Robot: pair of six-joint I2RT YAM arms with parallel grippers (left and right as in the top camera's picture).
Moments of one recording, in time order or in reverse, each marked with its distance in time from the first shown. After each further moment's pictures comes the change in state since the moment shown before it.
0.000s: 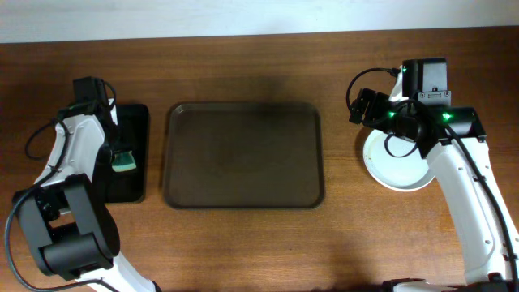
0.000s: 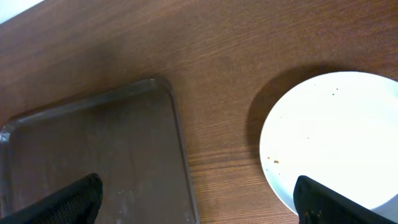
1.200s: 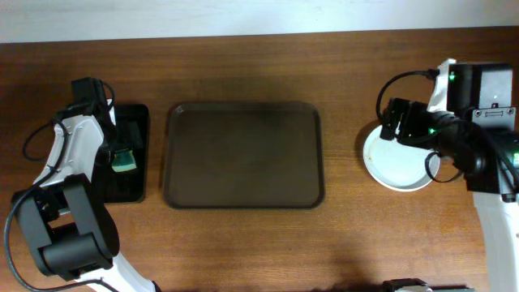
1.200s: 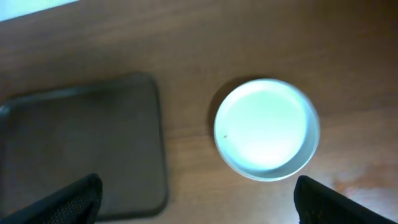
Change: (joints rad) left arm 0.006 0.000 -0.002 0.006 -0.011 -0.001; right arm 0.000 -0.174 0.294 -0.405 0.118 -0.139
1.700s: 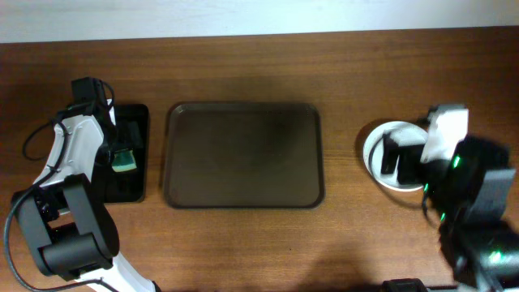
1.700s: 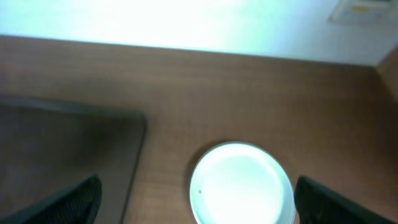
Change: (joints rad) left arm 0.000 0.000 0.000 -0.001 -0.004 0.000; right arm 0.000 -0.513 -0.660 0.549 0.001 -0.306
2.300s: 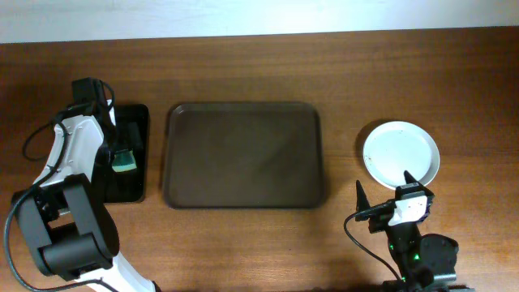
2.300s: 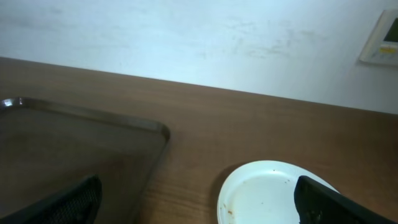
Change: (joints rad) left arm 0.000 0.000 -0.002 0.002 0.001 0.000; right arm 0.000 -0.734 -0.842 0.502 -0.131 -0.029
